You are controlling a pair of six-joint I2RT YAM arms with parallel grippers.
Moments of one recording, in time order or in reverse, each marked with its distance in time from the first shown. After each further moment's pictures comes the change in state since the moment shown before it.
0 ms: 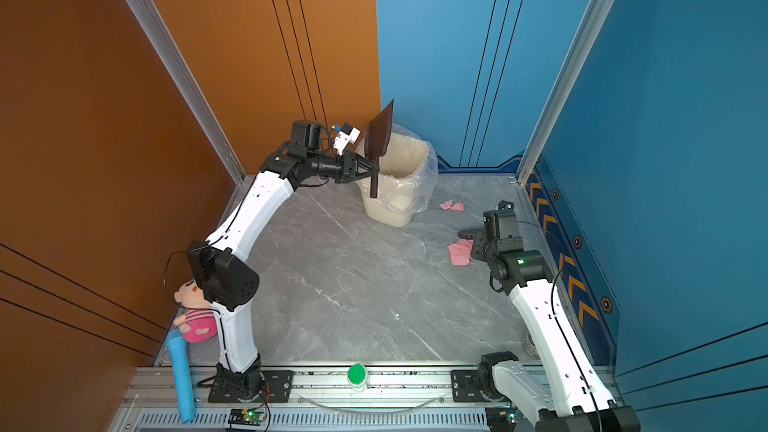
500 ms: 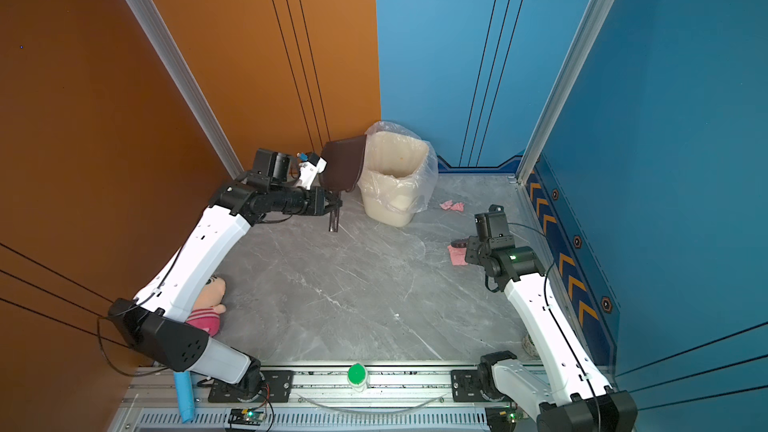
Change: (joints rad) left arm 0.016 -0.436 -0.450 -0.204 -0.393 0.204; right arm 0.046 0.031 -0.020 -0.037 -0.034 0.014
